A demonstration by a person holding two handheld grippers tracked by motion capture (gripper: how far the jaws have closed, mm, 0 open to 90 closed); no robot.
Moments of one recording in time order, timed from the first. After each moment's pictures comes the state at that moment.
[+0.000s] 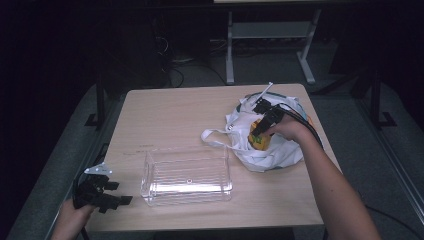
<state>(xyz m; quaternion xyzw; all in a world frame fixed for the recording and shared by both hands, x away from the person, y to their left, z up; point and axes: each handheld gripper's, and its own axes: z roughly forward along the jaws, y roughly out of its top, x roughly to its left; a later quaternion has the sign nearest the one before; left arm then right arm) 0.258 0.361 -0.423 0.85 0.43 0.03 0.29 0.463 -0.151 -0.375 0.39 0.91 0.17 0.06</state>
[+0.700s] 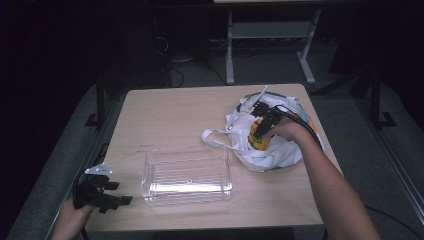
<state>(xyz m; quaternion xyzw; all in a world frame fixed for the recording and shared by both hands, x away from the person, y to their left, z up) 0.258 0.360 -0.423 0.86 0.43 0.03 0.29 0.460 -0.145 -0.380 0.37 0.92 0.13 0.07</state>
